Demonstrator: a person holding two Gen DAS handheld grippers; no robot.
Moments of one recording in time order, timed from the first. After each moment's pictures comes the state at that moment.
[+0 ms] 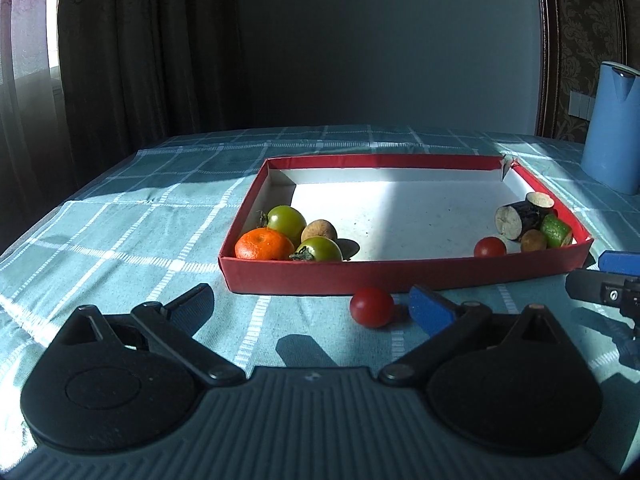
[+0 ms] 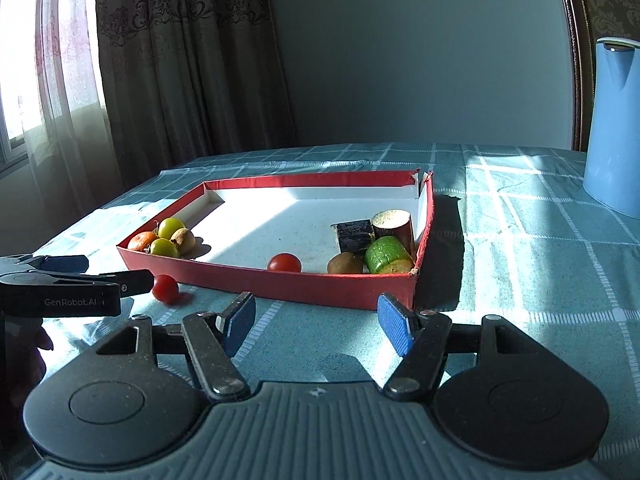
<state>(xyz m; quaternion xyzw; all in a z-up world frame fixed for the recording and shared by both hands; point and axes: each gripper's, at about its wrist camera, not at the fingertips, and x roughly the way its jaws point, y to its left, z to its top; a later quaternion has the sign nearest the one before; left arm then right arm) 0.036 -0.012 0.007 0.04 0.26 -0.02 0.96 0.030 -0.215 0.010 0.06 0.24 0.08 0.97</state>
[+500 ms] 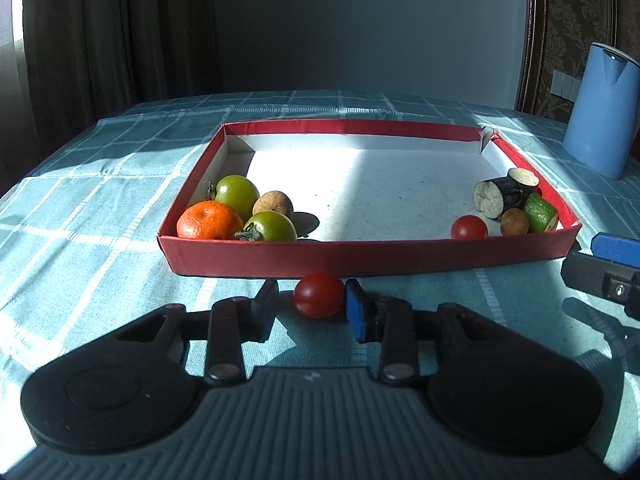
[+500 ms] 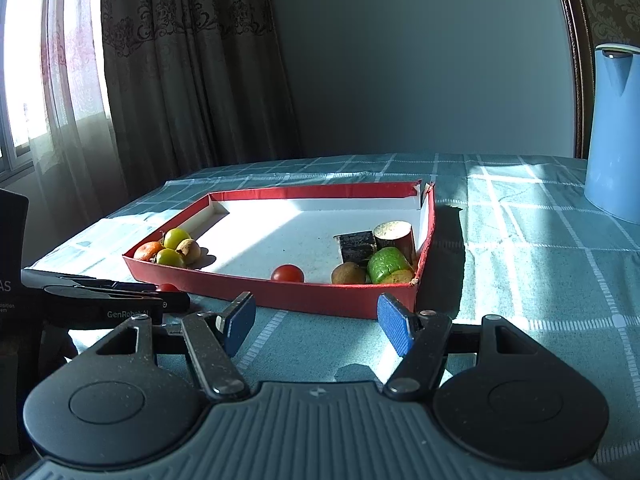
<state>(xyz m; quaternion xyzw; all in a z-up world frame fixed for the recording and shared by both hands) 0.058 -0.024 -0.008 0.02 0.31 -0.07 0.95 0.026 -0.216 0.012 0.06 0.22 0.08 0.97</state>
